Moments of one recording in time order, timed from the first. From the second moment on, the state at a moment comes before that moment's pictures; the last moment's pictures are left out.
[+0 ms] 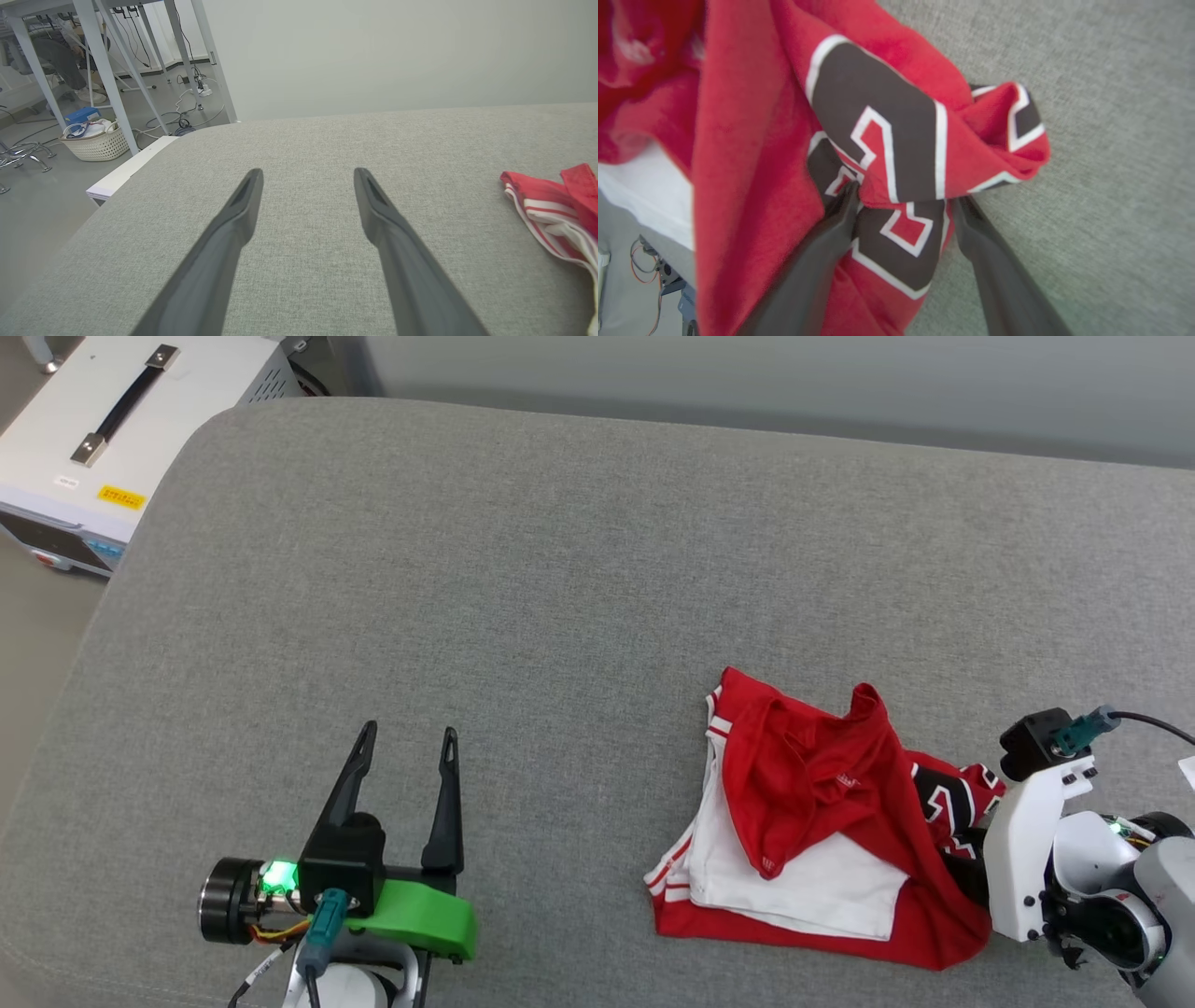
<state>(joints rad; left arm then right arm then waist) -0.05 0.09 -0.15 0.08 -0.03 0.06 -0.26 -0.35 -0.55 0.57 0.35 0.86 0.13 0.62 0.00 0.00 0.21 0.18</state>
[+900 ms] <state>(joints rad) 0.02 0.09 -0.13 0.08 -0.03 0.07 -0.26 -0.50 -0.70 0.61 0.17 0.69 0.13 0.27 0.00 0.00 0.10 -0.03</state>
